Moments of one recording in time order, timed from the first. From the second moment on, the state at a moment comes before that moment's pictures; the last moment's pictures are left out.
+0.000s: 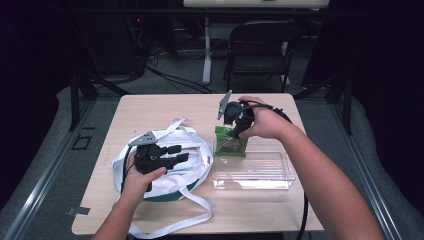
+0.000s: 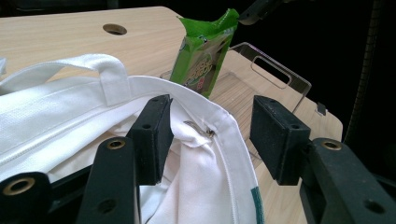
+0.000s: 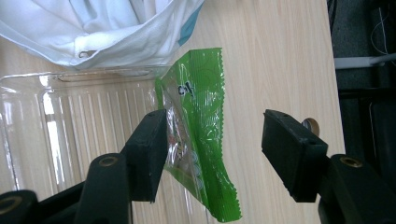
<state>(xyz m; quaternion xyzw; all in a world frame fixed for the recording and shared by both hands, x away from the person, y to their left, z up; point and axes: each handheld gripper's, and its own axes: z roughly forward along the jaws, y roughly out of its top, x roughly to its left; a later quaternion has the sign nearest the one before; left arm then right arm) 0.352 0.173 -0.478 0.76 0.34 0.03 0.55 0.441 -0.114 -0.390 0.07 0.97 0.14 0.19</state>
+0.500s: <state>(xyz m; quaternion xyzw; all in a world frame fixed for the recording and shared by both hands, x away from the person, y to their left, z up) 0.352 0.174 -0.478 0.76 0.34 0.03 0.55 0.432 -0.134 -0.376 0.12 0.95 0.21 0.18</state>
